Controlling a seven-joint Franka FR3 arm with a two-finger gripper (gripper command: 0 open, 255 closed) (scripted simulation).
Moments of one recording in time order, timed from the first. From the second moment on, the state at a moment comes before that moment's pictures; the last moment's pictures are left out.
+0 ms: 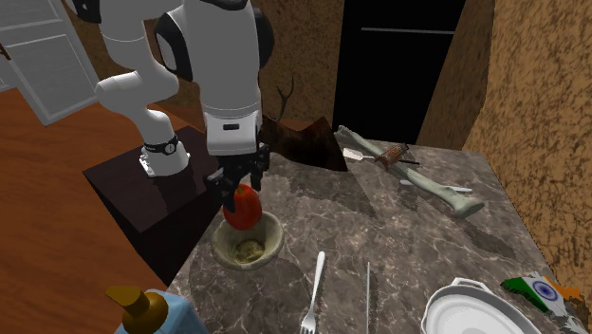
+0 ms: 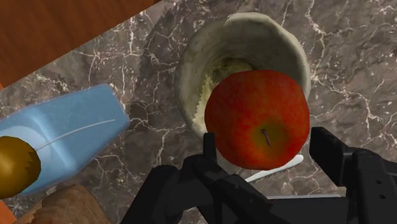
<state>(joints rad) -0.11 0.32 -0.08 -1.57 0.01 1.85 -0.22</state>
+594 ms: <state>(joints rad) -0.11 0.35 -0.07 -1.66 0.01 1.96 -0.22</state>
